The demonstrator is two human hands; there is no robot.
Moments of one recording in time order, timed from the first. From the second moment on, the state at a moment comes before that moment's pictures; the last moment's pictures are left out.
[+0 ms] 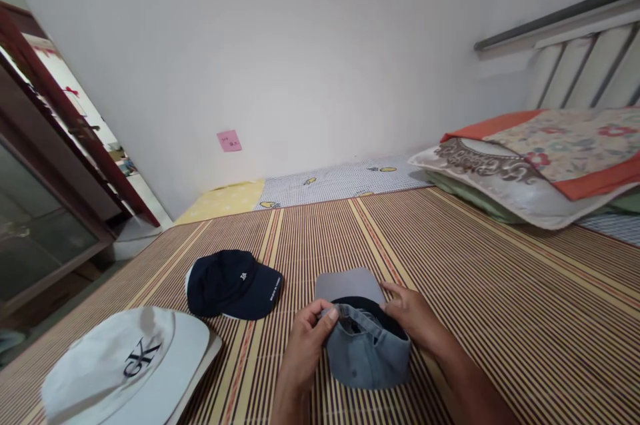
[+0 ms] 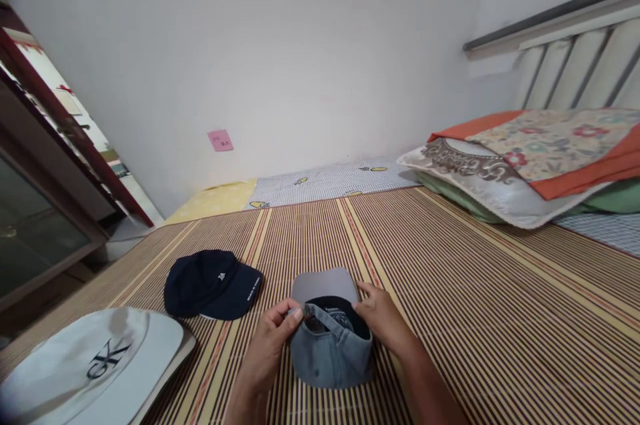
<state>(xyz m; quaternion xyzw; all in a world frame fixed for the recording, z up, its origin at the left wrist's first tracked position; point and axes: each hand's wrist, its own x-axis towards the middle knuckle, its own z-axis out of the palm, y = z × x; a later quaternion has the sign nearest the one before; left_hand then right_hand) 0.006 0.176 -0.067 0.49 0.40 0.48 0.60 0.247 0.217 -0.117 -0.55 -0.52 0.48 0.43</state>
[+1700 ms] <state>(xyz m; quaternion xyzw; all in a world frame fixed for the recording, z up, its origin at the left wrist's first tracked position) -0.009 0.177 -0.060 0.45 0.31 0.49 0.68 0.249 0.203 -0.034 -0.39 -0.68 0.54 0.31</state>
